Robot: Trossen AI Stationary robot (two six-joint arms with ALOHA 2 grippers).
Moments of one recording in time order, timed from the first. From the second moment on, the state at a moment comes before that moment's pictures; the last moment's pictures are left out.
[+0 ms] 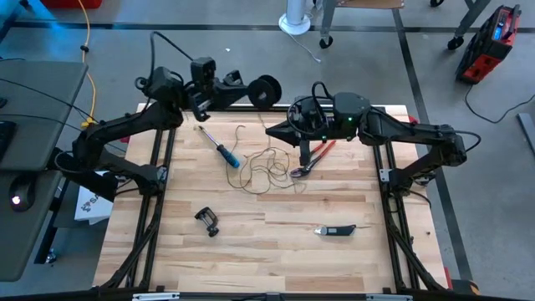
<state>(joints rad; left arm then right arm) 0.37 1.32 1.33 0.58 0.50 -0.80 -0.06 1.45 1.54 -0.11 -0.12 0.21</state>
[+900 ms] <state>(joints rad) 0.36 1.26 1.33 0.54 0.49 -0.81 -0.03 1.53 1.54 -0.13 0.15 -0.05</state>
